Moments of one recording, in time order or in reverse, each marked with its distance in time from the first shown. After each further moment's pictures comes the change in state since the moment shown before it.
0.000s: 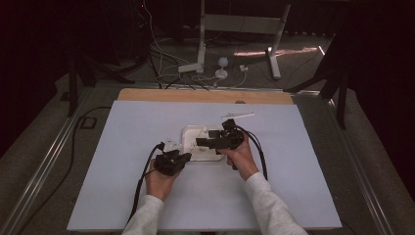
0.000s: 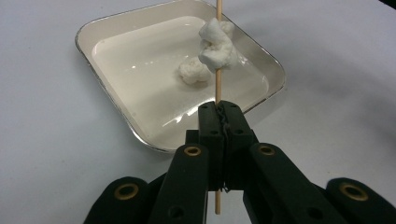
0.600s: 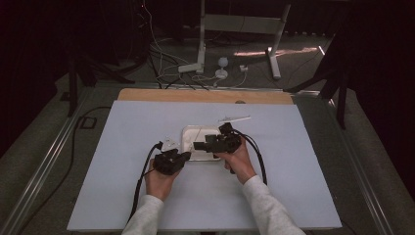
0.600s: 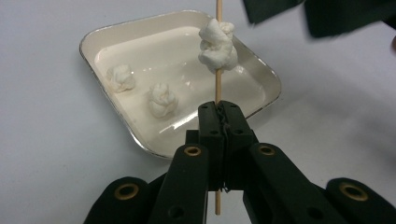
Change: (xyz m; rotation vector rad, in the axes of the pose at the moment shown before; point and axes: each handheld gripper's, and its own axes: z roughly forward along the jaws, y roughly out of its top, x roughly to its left) left arm 0.001 0.001 -0.005 -0.043 -0.016 -0.026; right arm 0.007 -0.011 0.010 0.029 0.015 0.029
